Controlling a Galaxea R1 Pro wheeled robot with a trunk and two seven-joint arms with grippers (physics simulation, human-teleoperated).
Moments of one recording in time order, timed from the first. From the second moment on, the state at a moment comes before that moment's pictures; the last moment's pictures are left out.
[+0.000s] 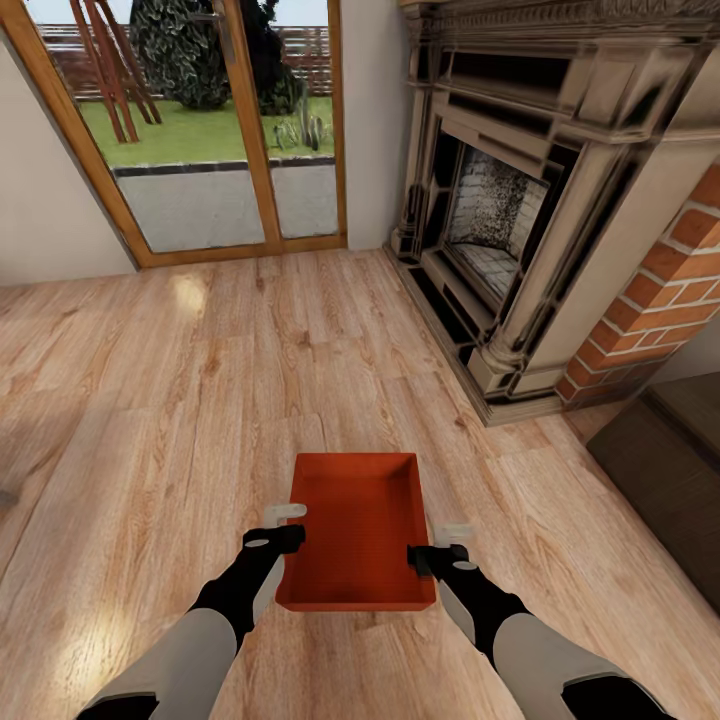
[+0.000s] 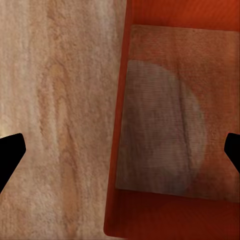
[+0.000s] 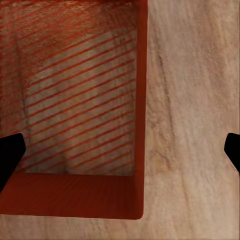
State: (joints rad) left arm -0.71 -0.17 0.13 -0.45 -0.10 0.18 0.21; right arm -0.74 0.12 0.11 -0.24 -0.07 0.04 -0.10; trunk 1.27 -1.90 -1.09
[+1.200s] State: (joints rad) left arm -0.71 -0.17 0.13 -0.40 -0.10 0.18 0.21; right arm -0.74 0.12 0.11 -0.32 -0.08 0.06 -0.10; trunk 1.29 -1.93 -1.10
